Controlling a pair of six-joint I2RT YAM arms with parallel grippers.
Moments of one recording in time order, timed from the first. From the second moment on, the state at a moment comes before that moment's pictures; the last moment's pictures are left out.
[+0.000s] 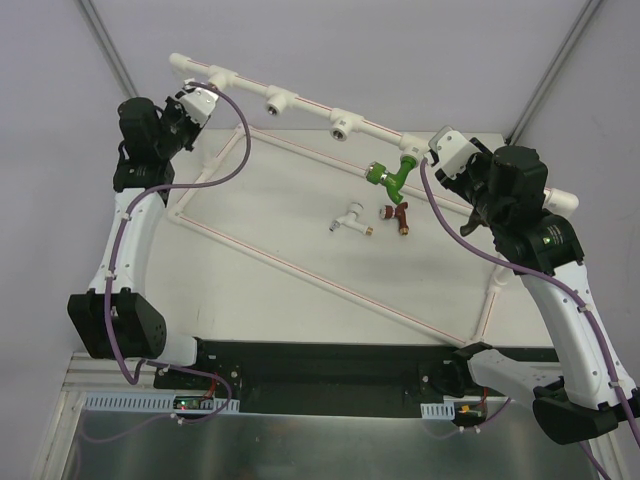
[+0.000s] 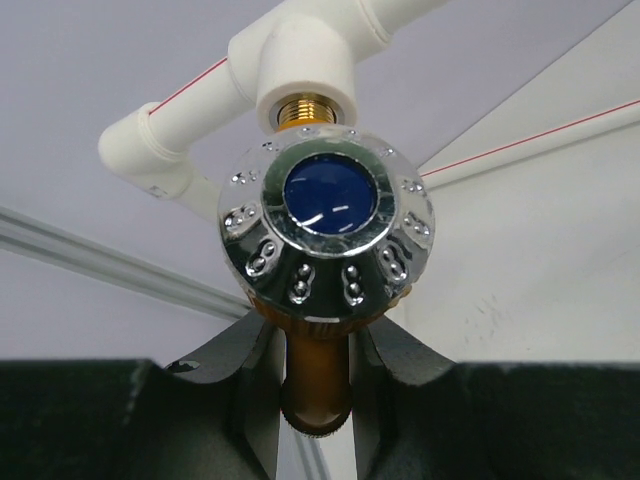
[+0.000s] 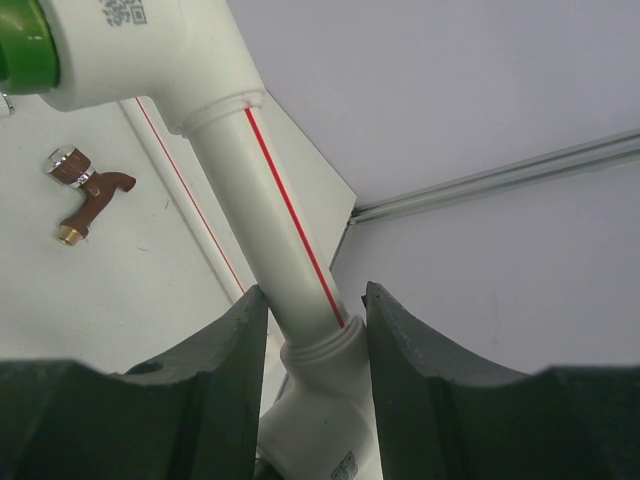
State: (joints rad) left arm 0.05 1.42 1.43 -0.16 0.38 0.60; right arm 0.41 1.05 1.46 -0.72 0.22 -0.78
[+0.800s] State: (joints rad) left arm -0.04 1.38 1.35 -0.10 0.18 1.02; right arm 0.41 1.05 1.46 -0.72 0.23 -0.78
